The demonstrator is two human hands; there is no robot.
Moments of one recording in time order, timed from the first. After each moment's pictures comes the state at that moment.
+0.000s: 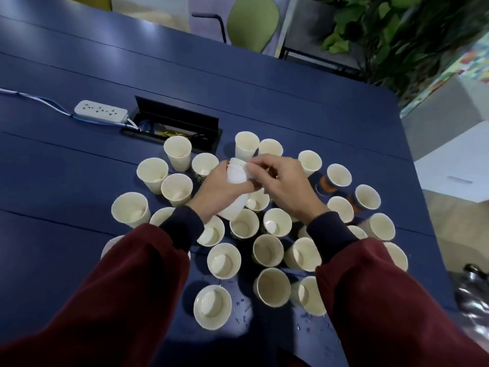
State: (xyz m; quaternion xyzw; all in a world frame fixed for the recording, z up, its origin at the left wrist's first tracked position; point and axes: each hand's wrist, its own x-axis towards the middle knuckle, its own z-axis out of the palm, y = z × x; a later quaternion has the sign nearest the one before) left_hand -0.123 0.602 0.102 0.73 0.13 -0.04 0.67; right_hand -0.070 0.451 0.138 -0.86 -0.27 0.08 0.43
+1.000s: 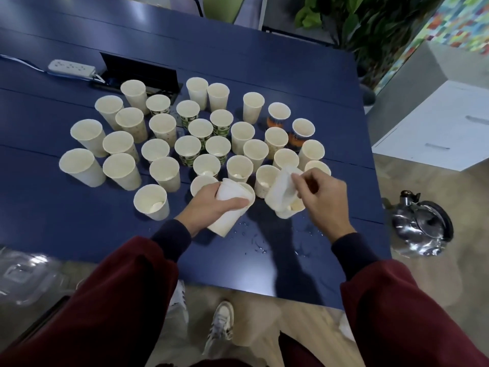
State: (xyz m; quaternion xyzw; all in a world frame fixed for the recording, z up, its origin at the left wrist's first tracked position) left_hand -0.296 0.394 0.072 0.73 0.16 -0.13 0.65; right_hand -0.222 0.156 0.093 -0.90 -0.15 -0.09 0.39
